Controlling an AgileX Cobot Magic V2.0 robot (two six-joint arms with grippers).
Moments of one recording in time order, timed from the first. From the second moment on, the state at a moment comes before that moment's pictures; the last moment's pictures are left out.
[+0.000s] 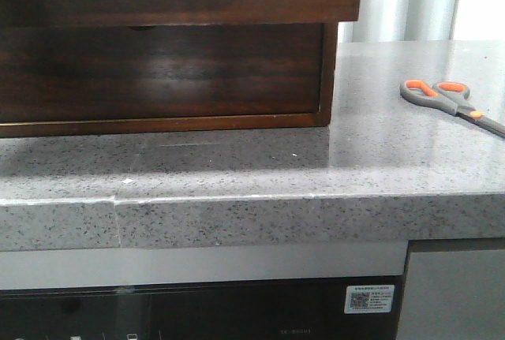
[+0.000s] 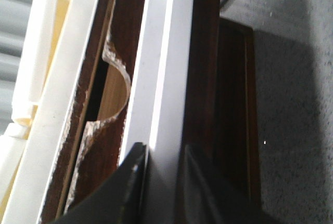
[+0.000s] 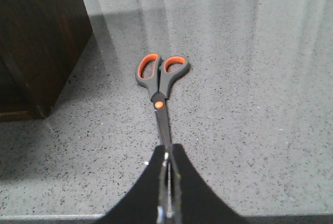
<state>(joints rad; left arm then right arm) -0.41 0.73 -0.36 1.12 -0.37 0.21 -0.04 0.38 -0.28 0.18 0.25 -0.09</state>
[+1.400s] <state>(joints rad) -0.42 0.32 -0.36 0.84 -0.27 -0.43 -0.04 0.94 -0.86 0.19 0.68 -0.13</state>
